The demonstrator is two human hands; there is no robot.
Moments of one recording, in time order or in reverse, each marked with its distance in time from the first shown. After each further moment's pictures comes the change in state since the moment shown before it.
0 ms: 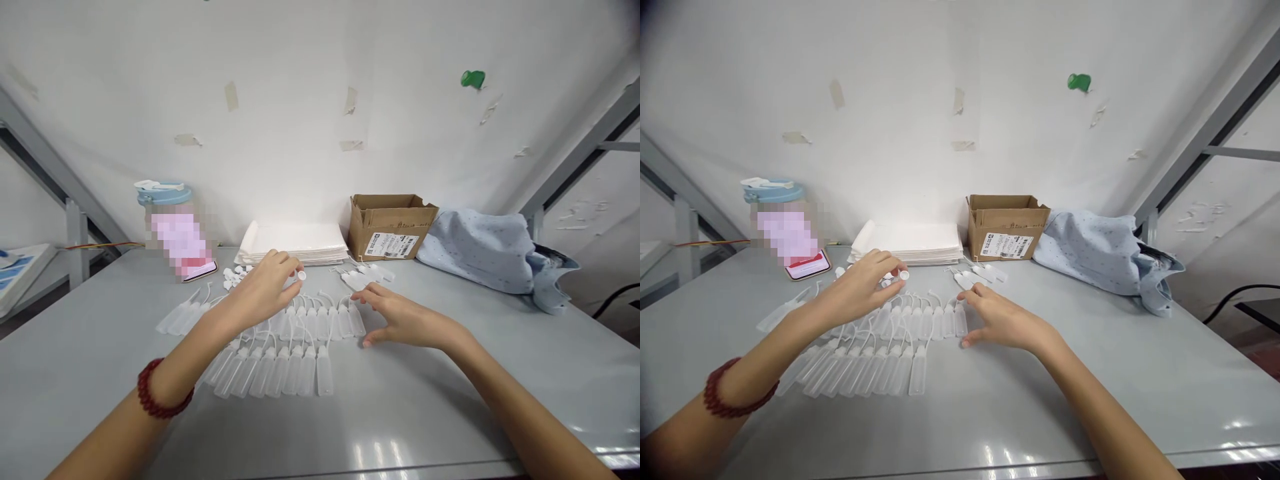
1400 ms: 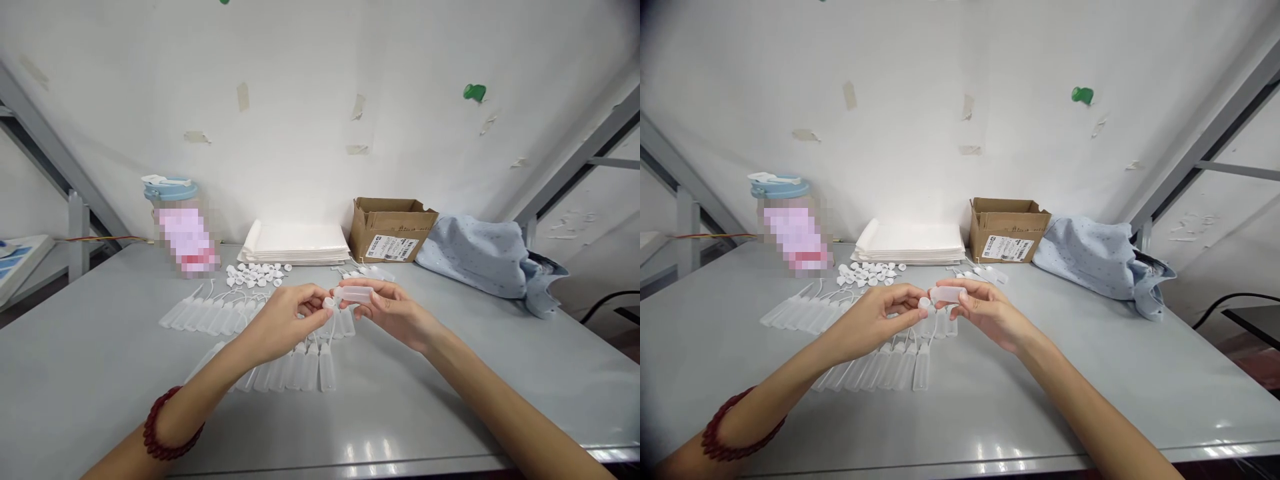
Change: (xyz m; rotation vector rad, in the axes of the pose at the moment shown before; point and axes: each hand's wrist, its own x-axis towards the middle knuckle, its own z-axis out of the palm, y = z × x) left_hand -0.027 0.041 0.005 -0.924 -0.047 -0.075; right_hand 0.007 -0.020 0.017 1.245 0.086 -0.345
